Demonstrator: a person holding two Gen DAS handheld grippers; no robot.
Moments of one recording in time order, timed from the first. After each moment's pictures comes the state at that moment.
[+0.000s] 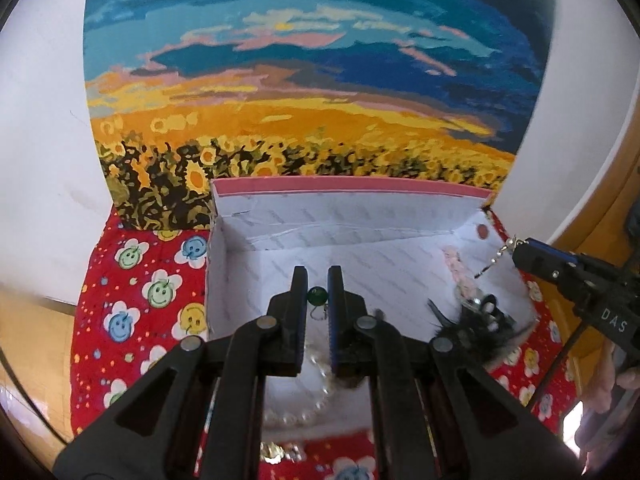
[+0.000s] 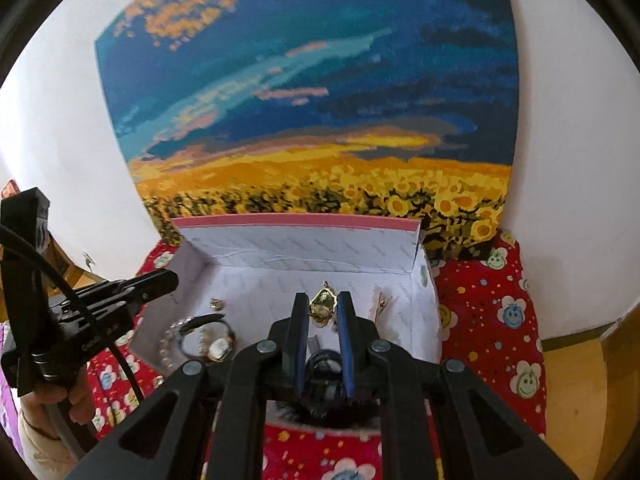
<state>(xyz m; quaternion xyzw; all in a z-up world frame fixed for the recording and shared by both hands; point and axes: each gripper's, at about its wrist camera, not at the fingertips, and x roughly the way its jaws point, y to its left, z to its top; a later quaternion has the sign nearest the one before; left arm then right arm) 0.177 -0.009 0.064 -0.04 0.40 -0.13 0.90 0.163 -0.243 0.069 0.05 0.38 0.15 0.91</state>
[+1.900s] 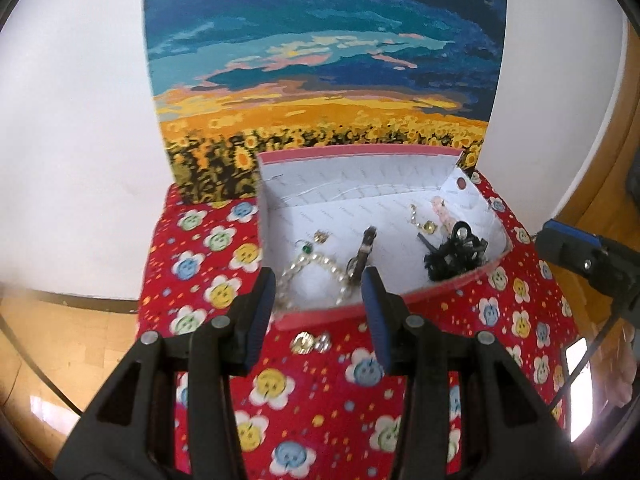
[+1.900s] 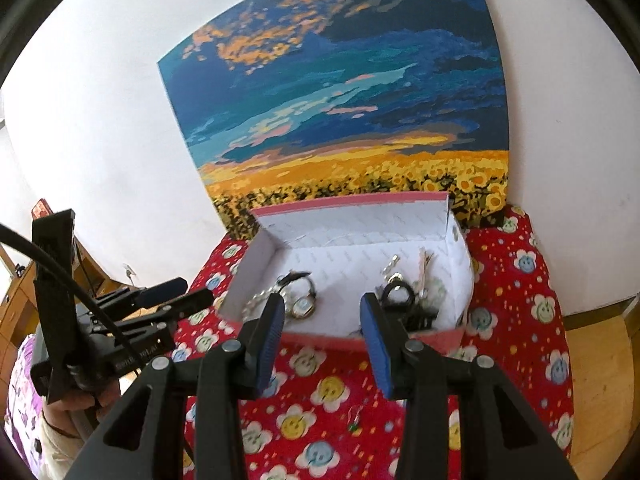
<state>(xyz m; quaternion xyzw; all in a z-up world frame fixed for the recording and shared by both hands) 0.083 0.011 0.112 0.02 0.41 -0.11 0.91 0.053 -0.228 0.105 0.10 0.35 0.19 0.91</state>
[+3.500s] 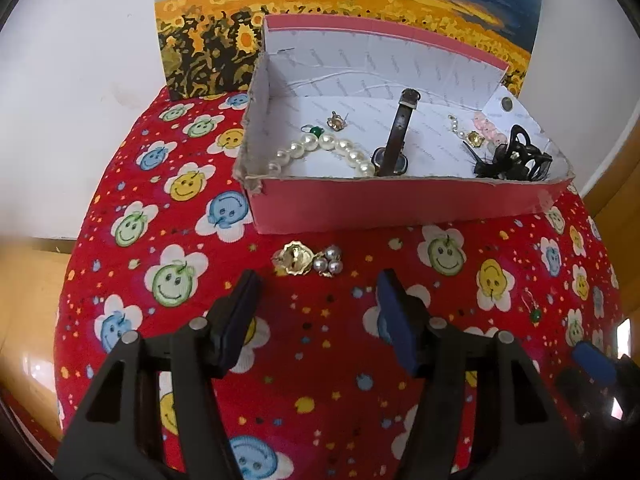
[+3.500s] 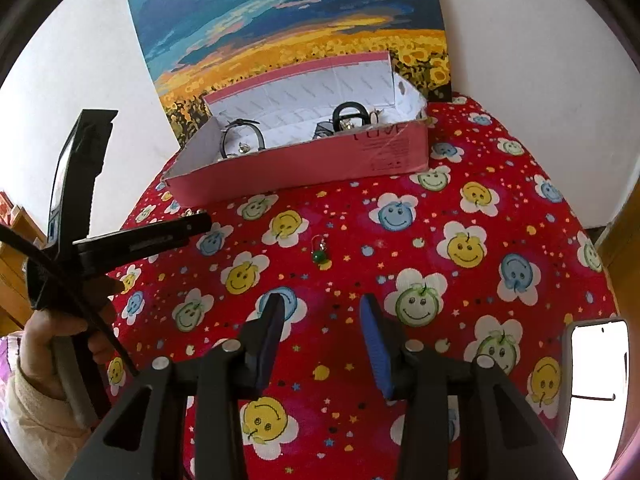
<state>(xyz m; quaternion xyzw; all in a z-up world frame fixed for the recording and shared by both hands) 0.083 0.002 0.001 0.00 0.47 -0.07 0.88 -0.030 -0.221 -0.011 0.10 0.42 0.10 0.90</state>
